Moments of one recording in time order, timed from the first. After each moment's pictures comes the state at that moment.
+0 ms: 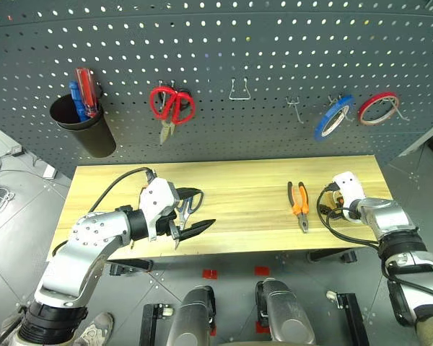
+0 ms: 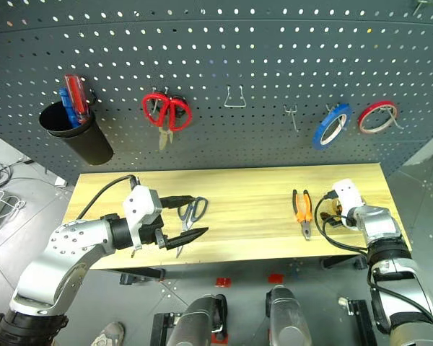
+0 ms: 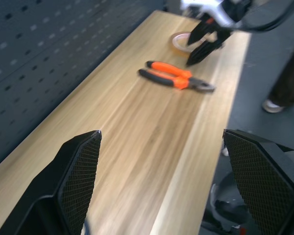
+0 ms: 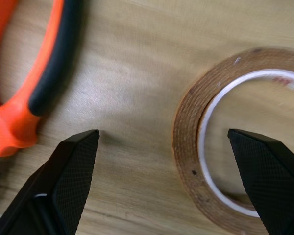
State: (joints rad) left arm -0.13 0.70 -0.02 -0.41 -0.40 0.42 -0.91; right arm -0.66 -0.56 0.05 0.79 0.00 0.55 0.55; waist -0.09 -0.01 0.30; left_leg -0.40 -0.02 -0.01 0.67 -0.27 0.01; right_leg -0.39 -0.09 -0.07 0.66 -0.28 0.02
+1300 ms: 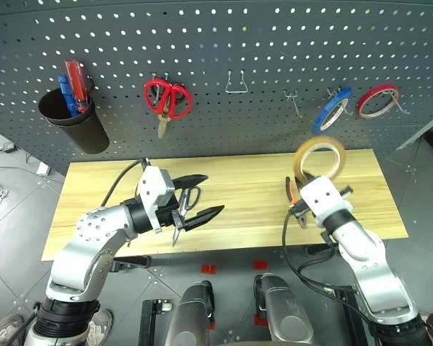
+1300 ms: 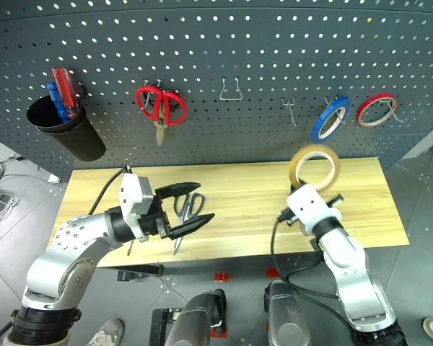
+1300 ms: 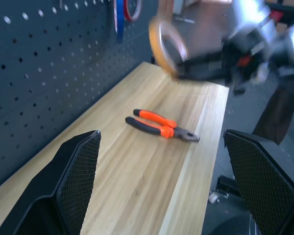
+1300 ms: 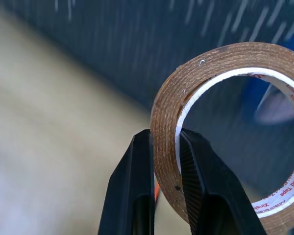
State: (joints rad) left arm -0.17 0.61 0.04 -0.39 -0.52 0.38 -0.88; right arm -0.12 -0.40 0.16 -0.54 -0.26 0.33 0.21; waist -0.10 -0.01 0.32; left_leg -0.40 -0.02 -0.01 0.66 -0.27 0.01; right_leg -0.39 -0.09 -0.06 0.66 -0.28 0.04
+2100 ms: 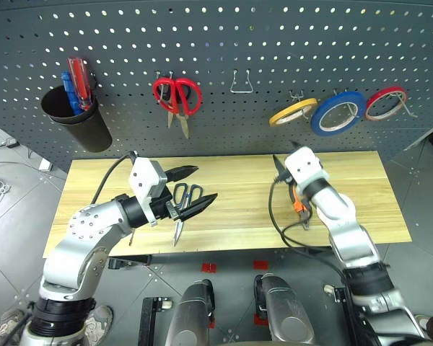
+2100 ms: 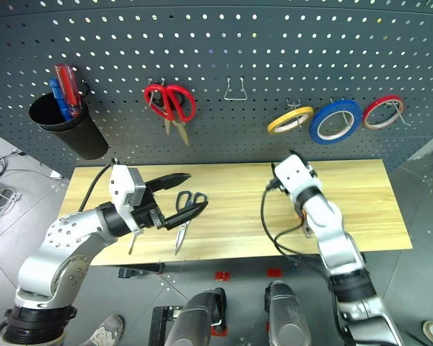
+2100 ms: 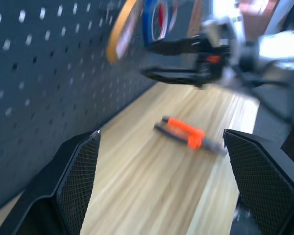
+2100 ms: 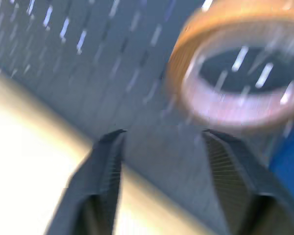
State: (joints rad) left arm -0.16 0.66 0.07 -0.41 -0.52 0.41 -0.81; right arm -0.28 -0.32 0.14 -0.11 -0.21 0.20 0.26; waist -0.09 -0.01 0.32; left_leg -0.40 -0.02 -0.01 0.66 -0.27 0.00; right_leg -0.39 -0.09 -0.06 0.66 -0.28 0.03
